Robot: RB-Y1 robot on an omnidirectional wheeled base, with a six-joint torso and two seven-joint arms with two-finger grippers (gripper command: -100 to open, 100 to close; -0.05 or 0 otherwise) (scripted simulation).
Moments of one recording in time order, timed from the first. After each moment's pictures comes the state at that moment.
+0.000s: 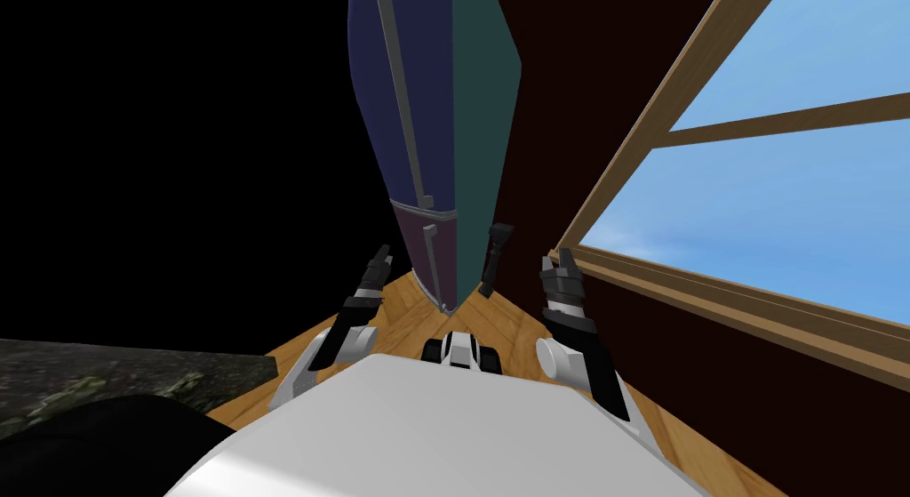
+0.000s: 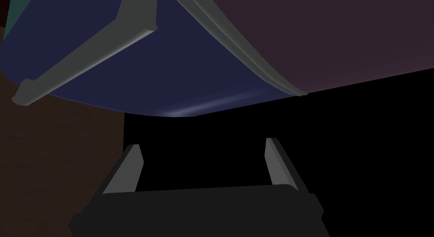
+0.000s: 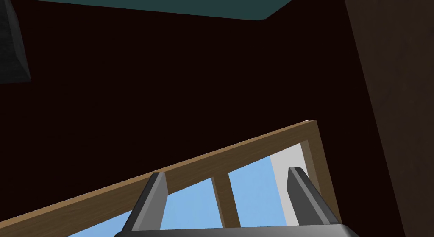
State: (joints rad) left arm 0.54 0.18 0.11 -2.30 -0.02 -0.22 -0.13; right arm 0.46 -0.03 -0.01 -2.26 -0.08 -0.37 0.14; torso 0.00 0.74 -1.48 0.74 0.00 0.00
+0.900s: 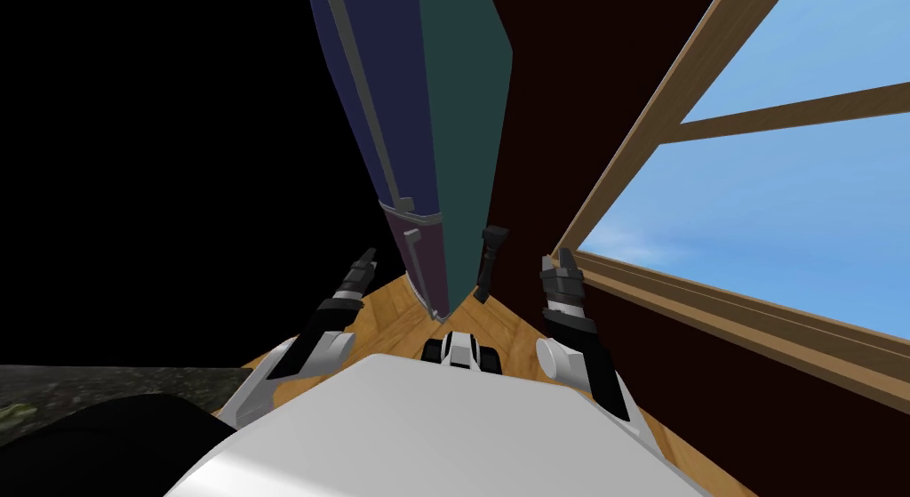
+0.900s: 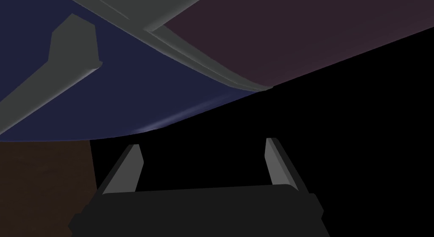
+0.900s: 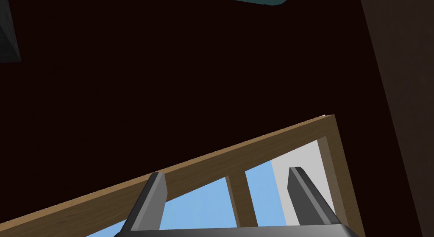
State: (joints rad) left arm 0.63 0.23 0.25 -2.40 0.02 0.01 -0.11; right arm 0.46 -0.03 -0.01 -2.26 -0.08 -0.37 0.14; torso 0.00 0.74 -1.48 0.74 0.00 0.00
